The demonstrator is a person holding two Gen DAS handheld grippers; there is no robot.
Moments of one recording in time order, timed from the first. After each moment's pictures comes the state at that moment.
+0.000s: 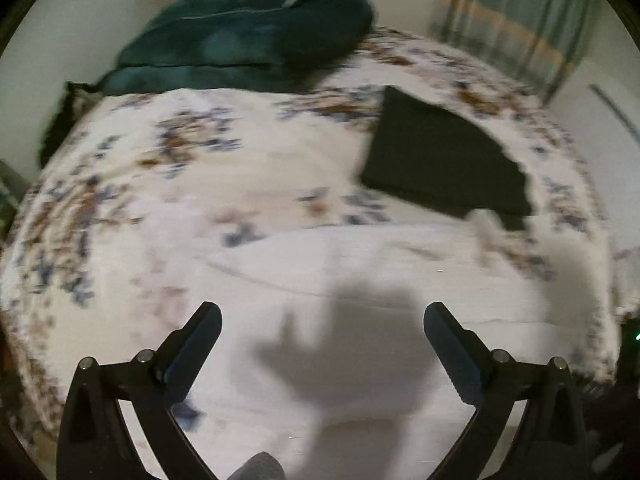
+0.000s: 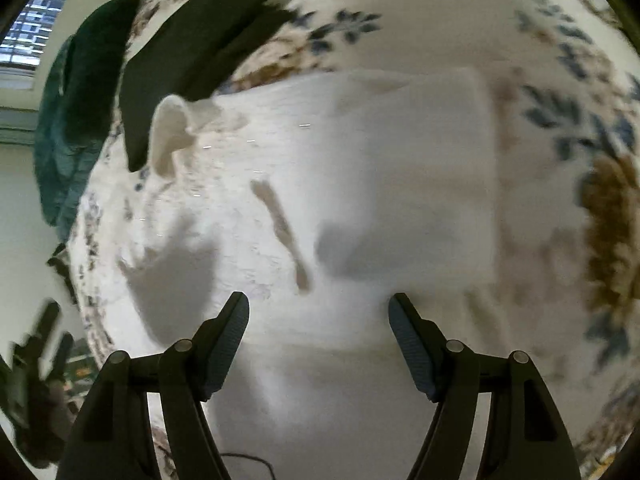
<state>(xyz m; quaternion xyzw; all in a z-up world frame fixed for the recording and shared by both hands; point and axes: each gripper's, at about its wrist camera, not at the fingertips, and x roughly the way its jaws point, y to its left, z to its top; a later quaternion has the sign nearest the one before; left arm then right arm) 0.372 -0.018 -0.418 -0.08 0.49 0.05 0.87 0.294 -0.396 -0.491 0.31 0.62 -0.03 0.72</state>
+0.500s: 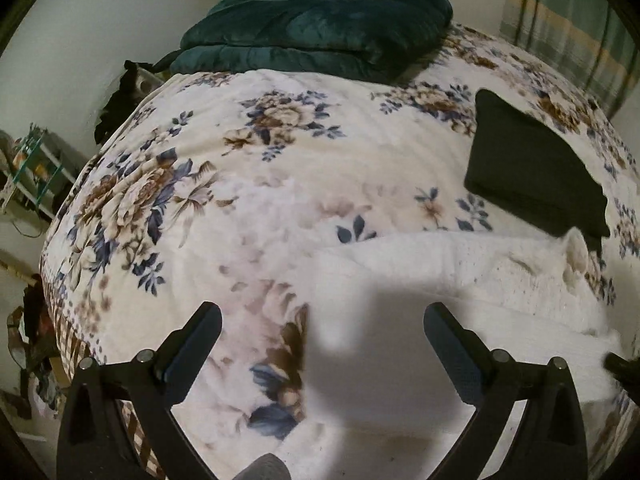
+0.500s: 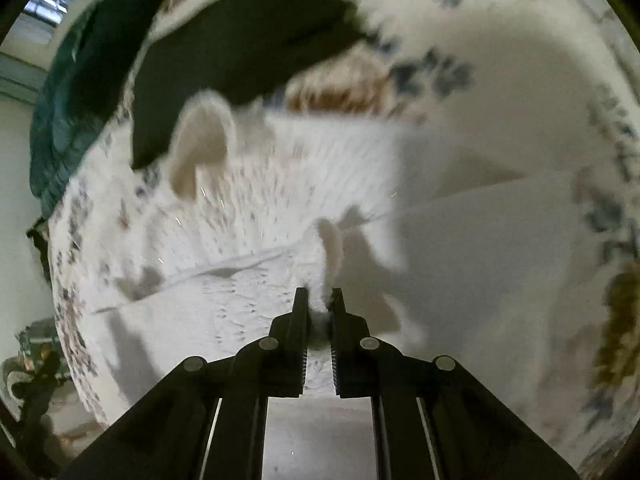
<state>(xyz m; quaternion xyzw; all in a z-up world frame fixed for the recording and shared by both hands) 0.366 0.045 -0.426 -0.08 0.50 0.15 0.85 0.375 -0.336 -0.480 0.21 0.59 -0.06 0.77</state>
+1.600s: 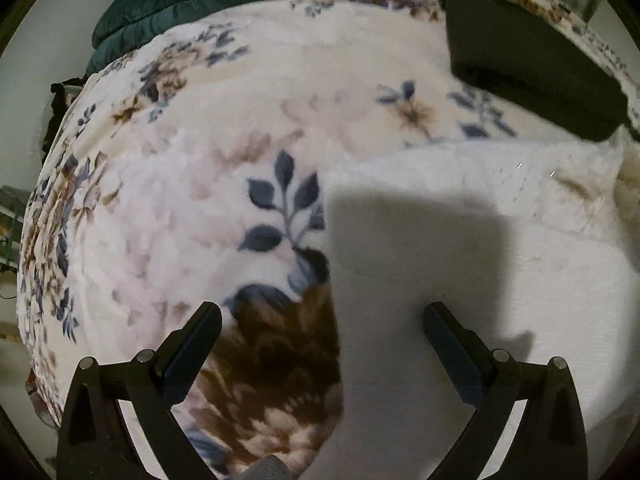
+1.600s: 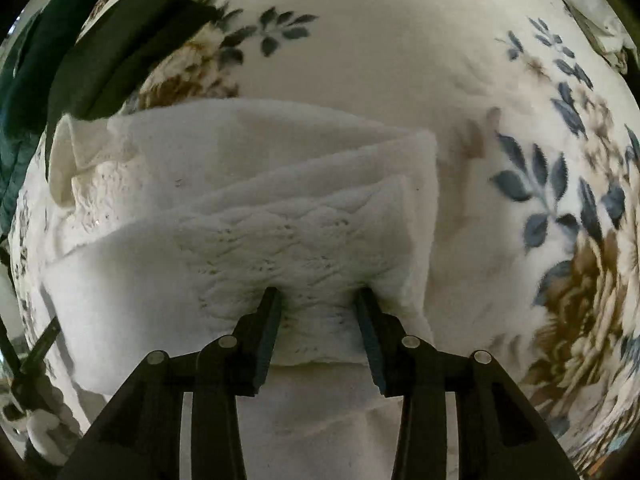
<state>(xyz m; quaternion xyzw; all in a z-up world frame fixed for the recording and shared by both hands) 0.429 0.015 -0.539 0.00 0.59 0.05 0.81 0.354 -0.424 -0.534 0.21 0.65 -0.12 0.72</state>
